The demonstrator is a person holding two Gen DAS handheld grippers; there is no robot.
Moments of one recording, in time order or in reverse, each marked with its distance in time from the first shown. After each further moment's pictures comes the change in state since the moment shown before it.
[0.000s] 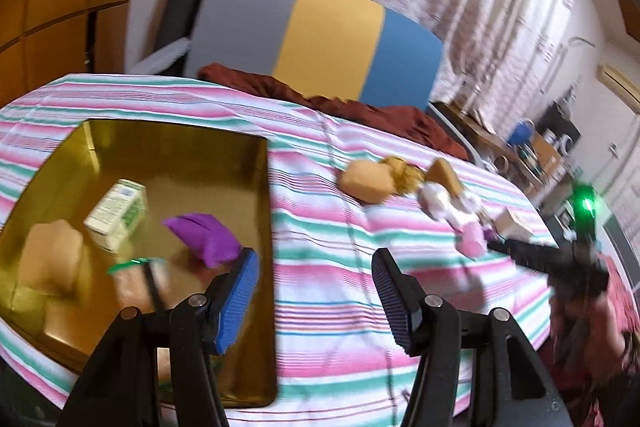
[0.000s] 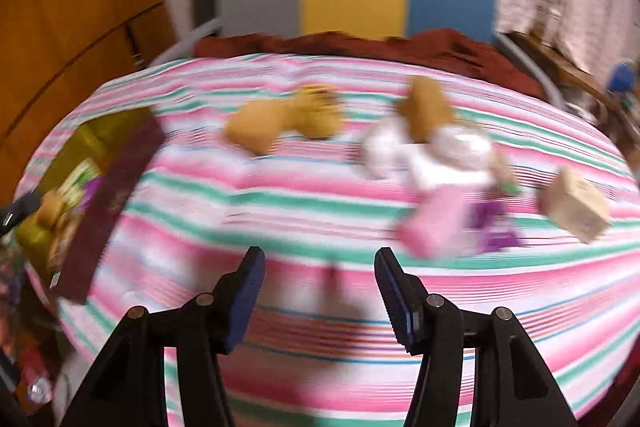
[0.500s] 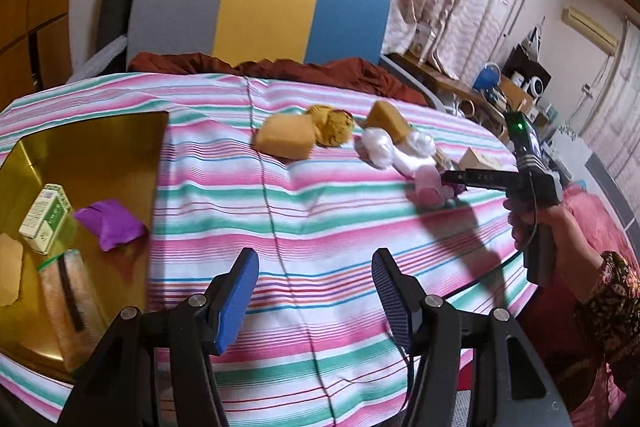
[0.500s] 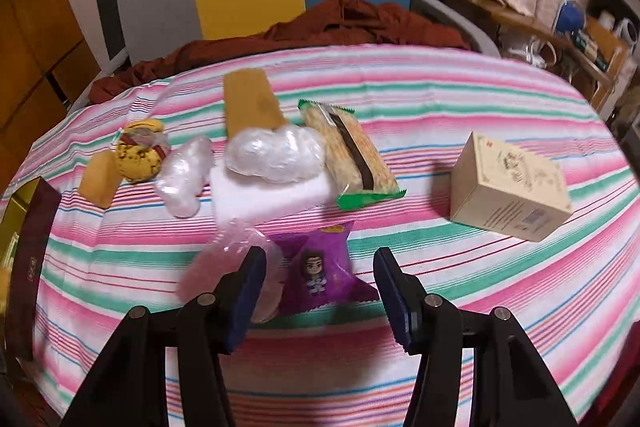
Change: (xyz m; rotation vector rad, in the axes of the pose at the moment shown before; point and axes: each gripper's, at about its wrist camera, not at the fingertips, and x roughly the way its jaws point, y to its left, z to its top) left arm 0.027 -0.073 -0.020 0.157 0.123 -0.070; right arm 0.055 -0.132 0.024 0.193 0.049 -0.073
